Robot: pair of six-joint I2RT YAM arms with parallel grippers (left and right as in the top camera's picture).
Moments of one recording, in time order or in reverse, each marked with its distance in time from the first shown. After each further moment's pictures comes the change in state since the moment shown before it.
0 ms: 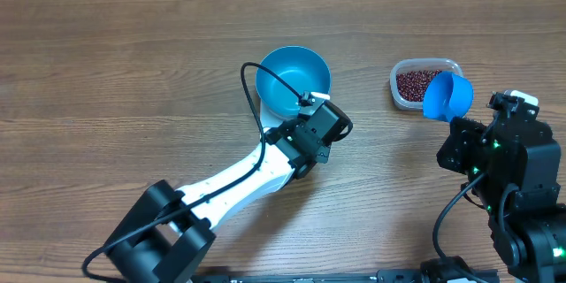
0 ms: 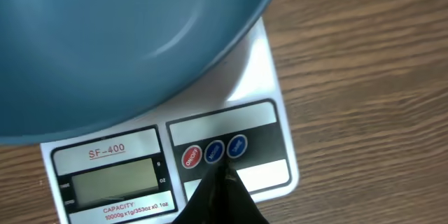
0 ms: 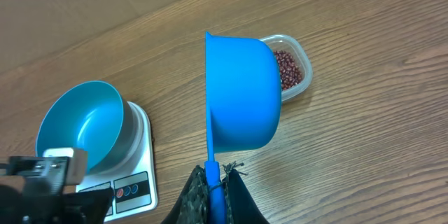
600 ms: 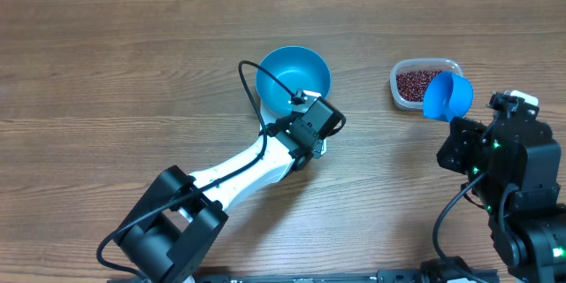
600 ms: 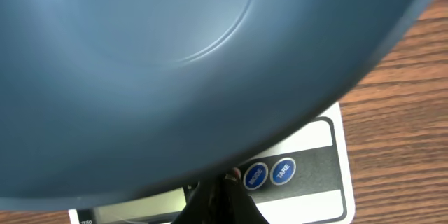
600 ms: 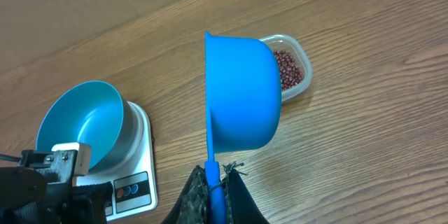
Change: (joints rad) left arm 0.047 0.061 0.000 0.021 -0.027 0.005; right arm 0.000 0.000 0.000 0.000 0.000 0.000
